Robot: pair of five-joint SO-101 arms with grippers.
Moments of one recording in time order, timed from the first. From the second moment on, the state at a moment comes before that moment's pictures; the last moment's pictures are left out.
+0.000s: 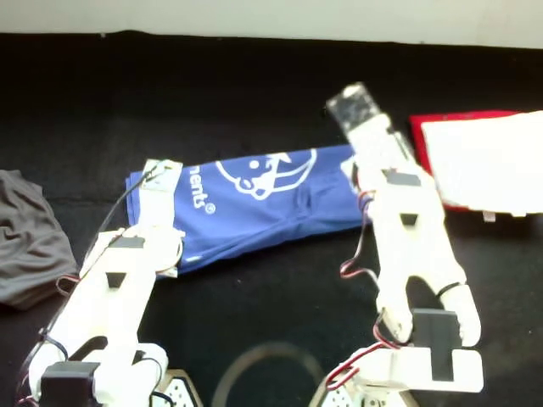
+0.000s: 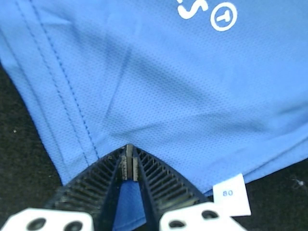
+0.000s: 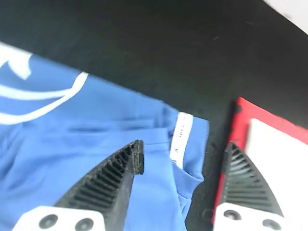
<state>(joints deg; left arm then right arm) -7.3 -21.1 66.8 30.5 -8.4 -2.4 -4.9 29.5 26.0 31.3</state>
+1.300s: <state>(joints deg) -7.3 -21.1 66.8 30.3 -8.4 3.0 -9.0 24.9 62.3 6.9</state>
